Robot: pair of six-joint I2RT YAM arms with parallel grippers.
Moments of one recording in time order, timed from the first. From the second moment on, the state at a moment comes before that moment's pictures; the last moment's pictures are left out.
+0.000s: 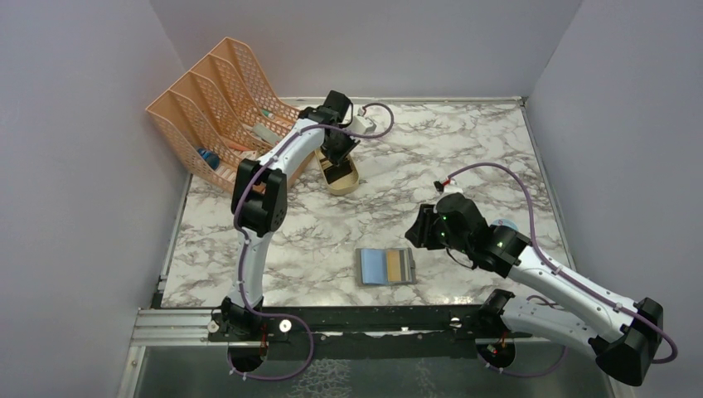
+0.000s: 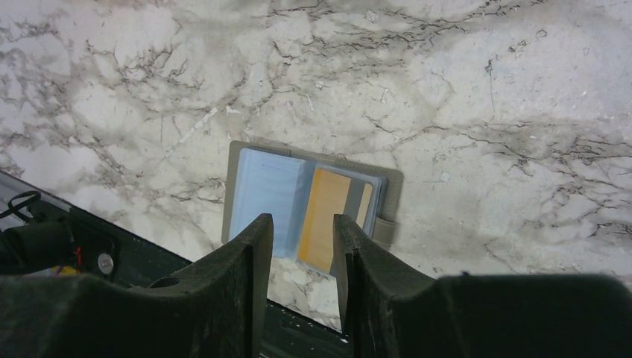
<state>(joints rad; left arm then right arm) -0.43 2.24 1.99 -0.90 0.21 0.45 0.81 0.89 0.72 -0.53 0.16 0.66</state>
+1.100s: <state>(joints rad) -0.42 1.76 1.66 -0.71 0.41 -0.10 0.81 0.78 0.61 -0.26 0.01 0.87</state>
